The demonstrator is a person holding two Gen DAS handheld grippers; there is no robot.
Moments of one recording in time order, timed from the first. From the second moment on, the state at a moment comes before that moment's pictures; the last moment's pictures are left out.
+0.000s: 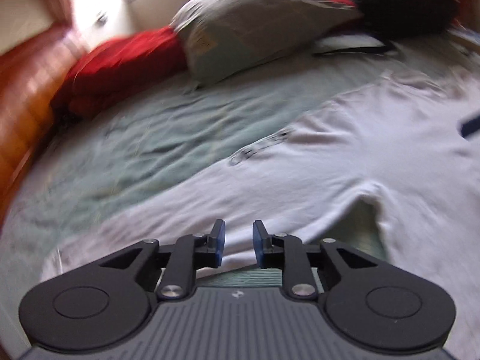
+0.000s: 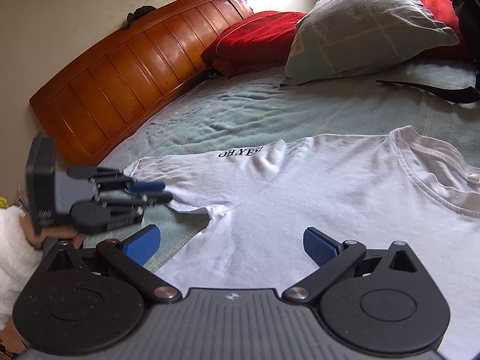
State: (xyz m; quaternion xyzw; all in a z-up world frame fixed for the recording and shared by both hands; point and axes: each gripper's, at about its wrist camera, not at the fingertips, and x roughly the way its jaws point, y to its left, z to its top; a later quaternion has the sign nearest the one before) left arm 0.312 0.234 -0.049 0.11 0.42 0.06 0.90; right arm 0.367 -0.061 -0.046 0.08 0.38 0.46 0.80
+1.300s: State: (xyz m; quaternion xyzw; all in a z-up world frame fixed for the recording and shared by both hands) left arm 0.277 0.359 -0.070 -0.09 0.40 0.20 0.89; right arm 0.368 -0.061 -0.048 0.09 0.39 0.47 0.79
